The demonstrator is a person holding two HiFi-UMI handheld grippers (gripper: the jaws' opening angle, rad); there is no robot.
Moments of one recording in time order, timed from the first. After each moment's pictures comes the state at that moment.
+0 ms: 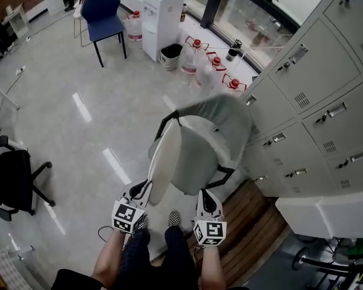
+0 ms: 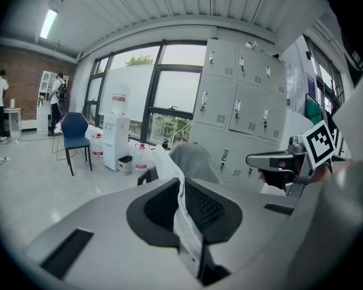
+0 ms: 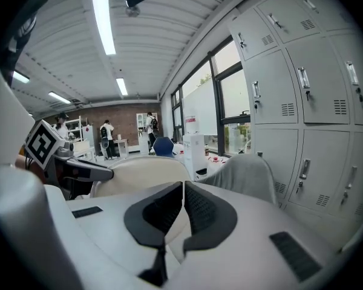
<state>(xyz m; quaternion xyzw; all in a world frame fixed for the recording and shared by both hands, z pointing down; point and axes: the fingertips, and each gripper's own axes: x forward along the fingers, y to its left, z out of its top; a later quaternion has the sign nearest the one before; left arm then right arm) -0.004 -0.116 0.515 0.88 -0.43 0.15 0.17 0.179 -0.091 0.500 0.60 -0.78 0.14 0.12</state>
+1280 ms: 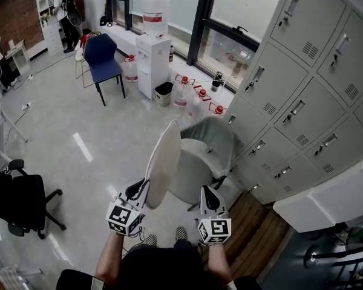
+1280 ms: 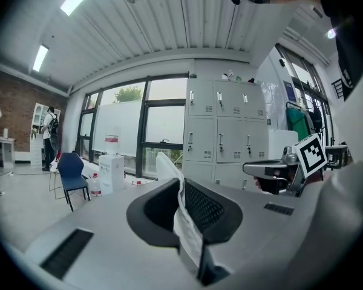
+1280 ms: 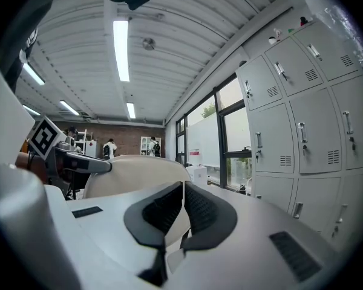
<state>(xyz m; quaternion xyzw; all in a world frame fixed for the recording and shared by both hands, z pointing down) -0.032 -0.039 0.297 0.90 -0.42 0.07 0.05 0.160 -0.013 0.308 0.60 -0.80 0.03 0.03</state>
